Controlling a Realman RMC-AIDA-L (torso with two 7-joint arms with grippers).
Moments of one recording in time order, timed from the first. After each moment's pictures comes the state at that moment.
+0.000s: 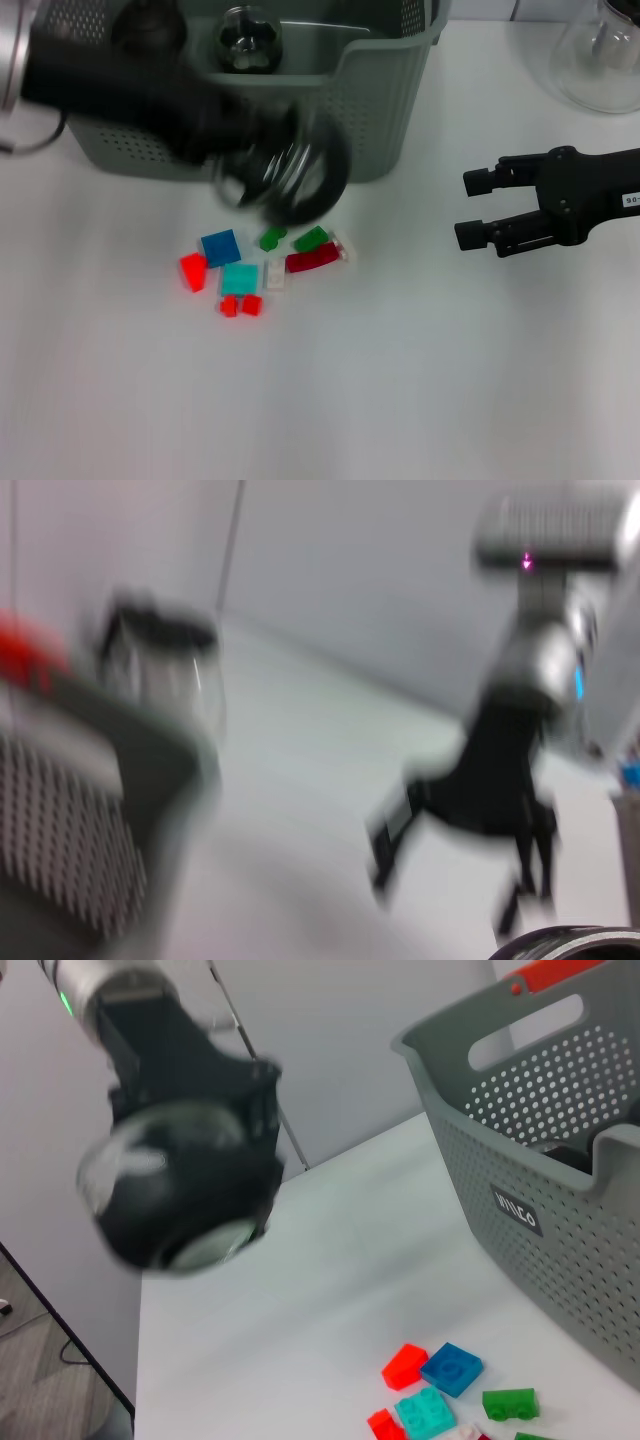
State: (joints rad) left arm -0.59 -2.15 0.78 1.52 2.12 1.97 -2.15; right arm 0.60 2.02 -0.80 -0.81 -2.08 -1.78 1.71
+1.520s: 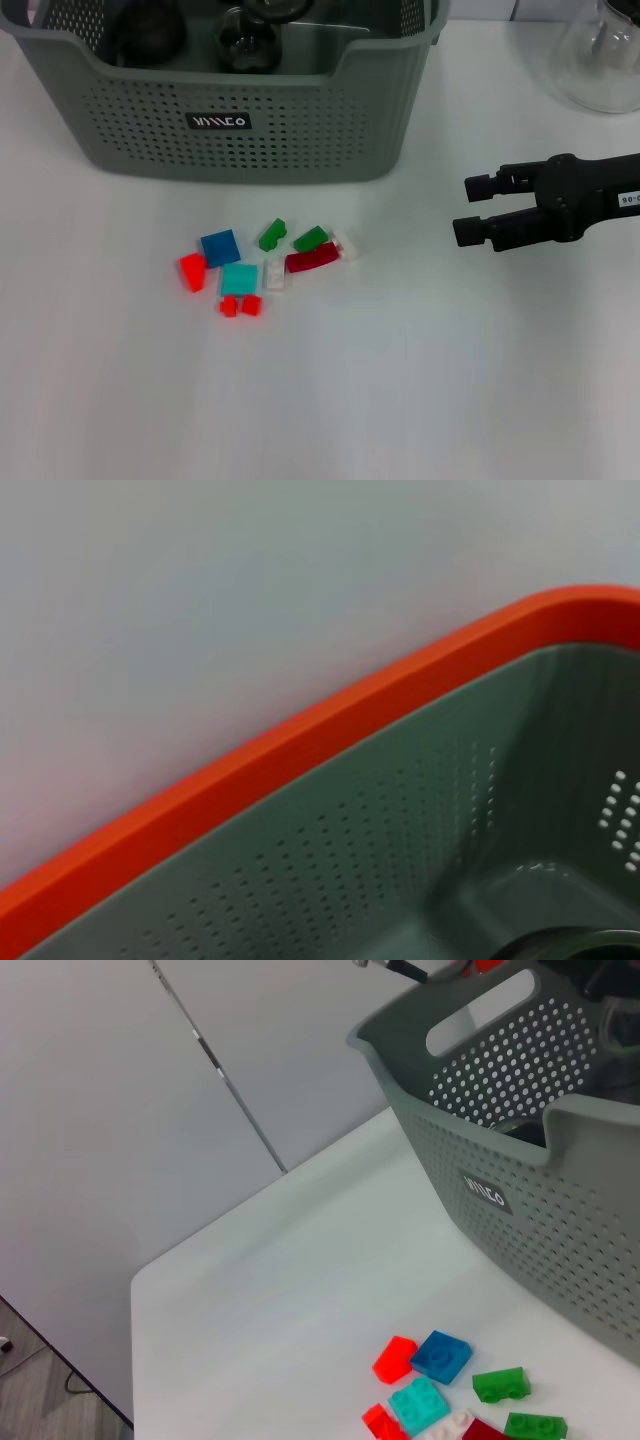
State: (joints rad) left arm -1.12 -2.06 1.00 0.70 2.85 0.90 -2.54; right arm 0.61 2.01 -0.81 -0.77 -2.08 -1.75 1.78
